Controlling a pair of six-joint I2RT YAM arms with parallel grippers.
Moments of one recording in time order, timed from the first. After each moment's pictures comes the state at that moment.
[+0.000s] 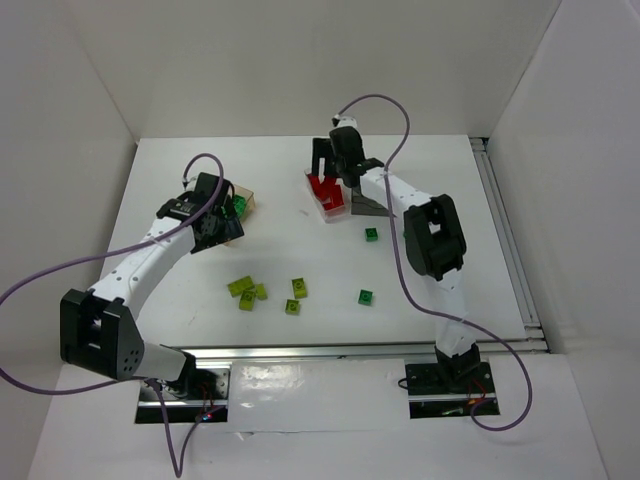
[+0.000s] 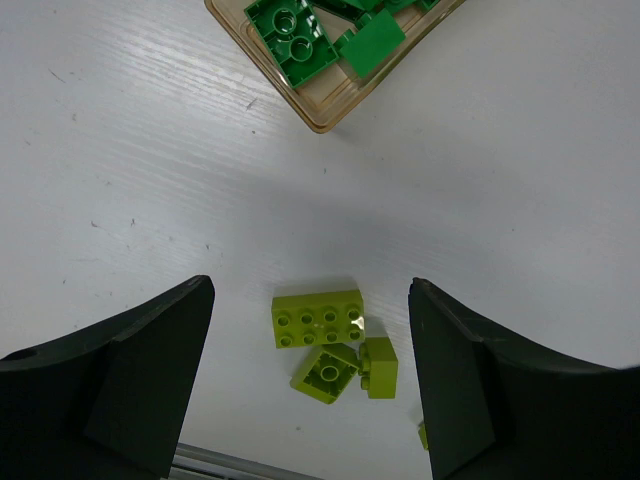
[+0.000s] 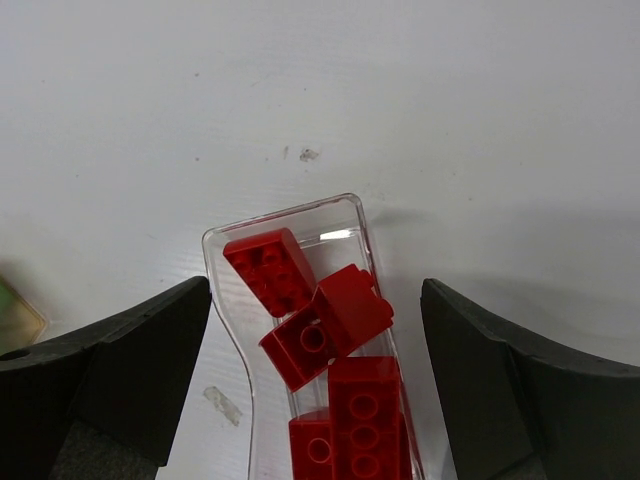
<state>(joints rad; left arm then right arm) -0.27 1.39 1.14 -0.80 -0.31 -0.63 0.46 2.24 1.84 -0.12 0.16 0.32</state>
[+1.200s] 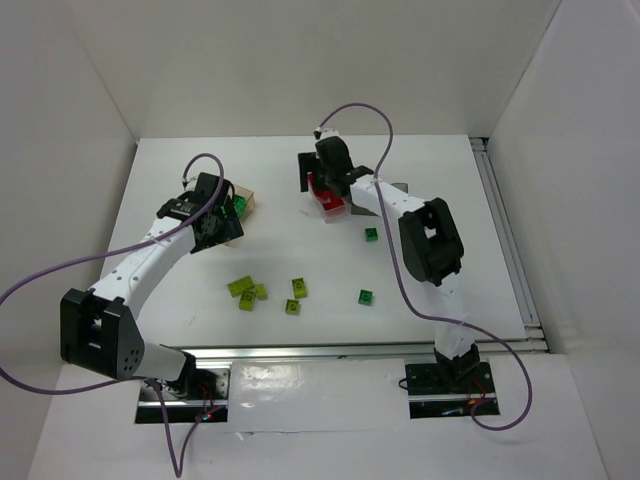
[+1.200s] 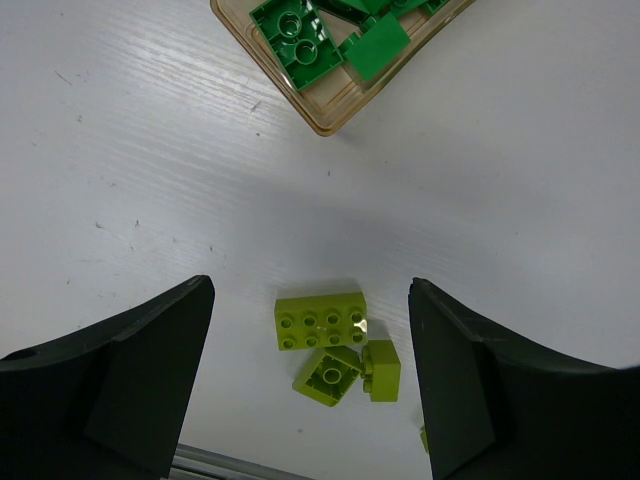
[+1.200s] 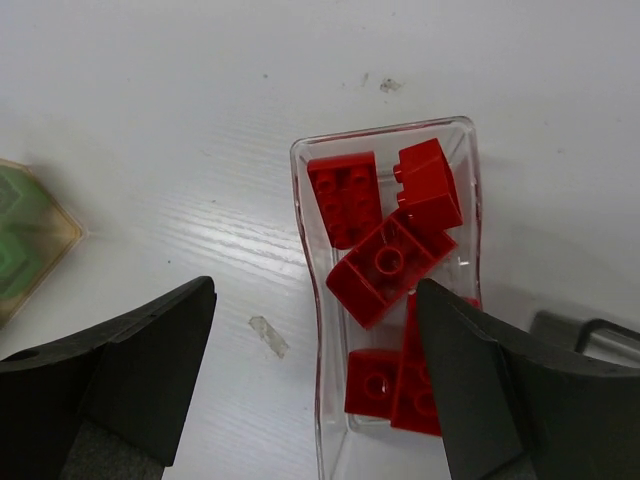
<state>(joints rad) -0.27 1.39 1.14 -0.80 -0.32 -0.63 0.53 2.23 1.80 -0.16 0.11 0.28</state>
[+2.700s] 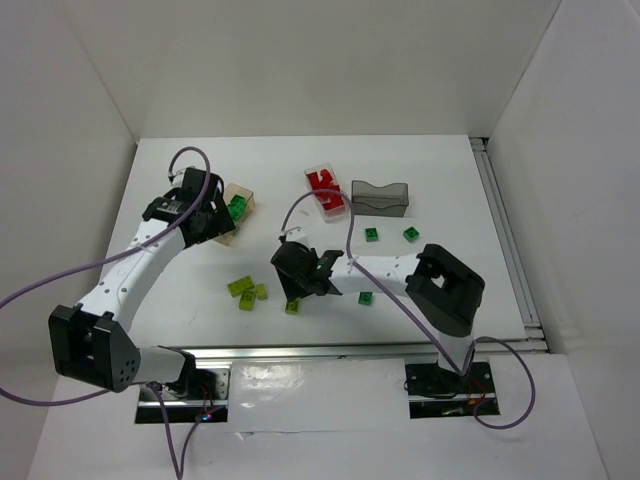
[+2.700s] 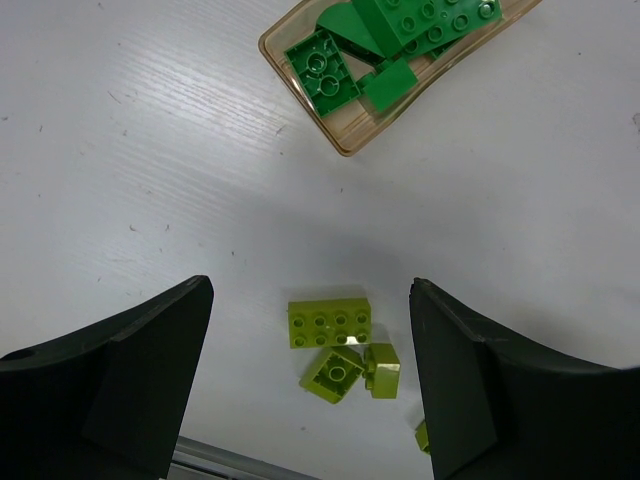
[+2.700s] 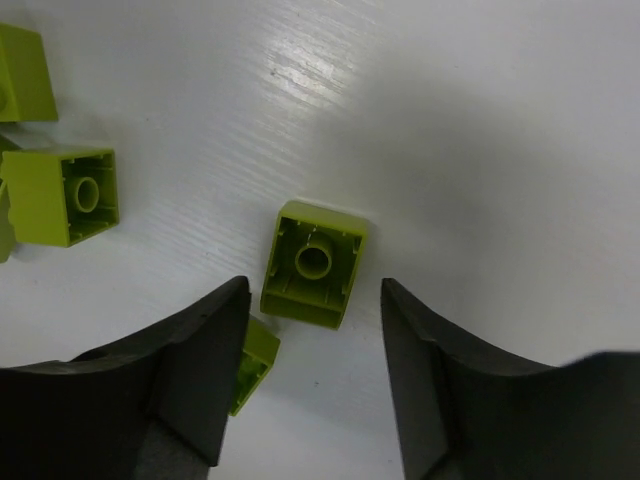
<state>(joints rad) -0.24 1.33 1.19 -0.85 -0.35 -0.63 1.05 1.84 1.17 -0.34 0.30 0.56</state>
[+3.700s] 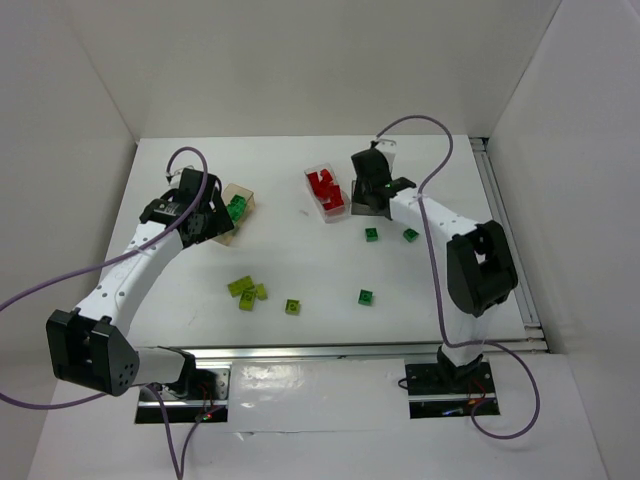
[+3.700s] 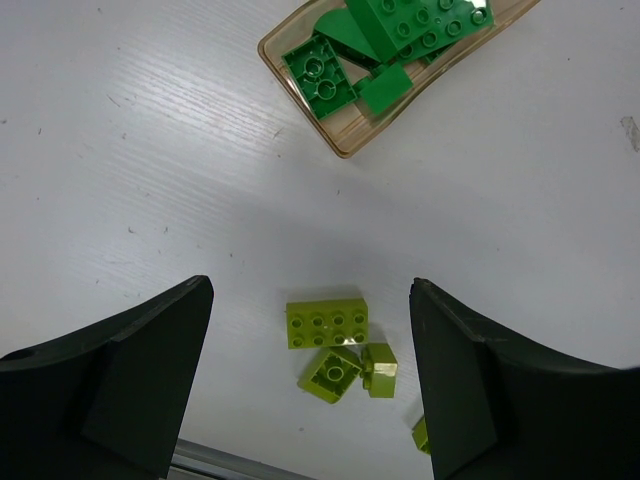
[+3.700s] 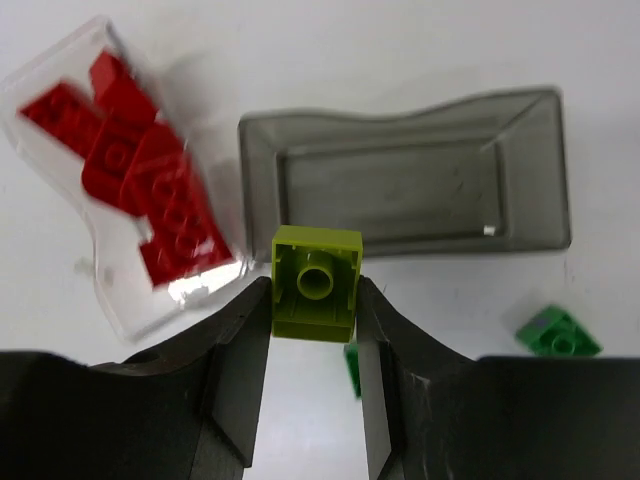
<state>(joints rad) -0.23 1.31 1.18 -0.84 -0.34 -0.63 0.48 1.79 1.35 -0.31 0.43 0.48</state>
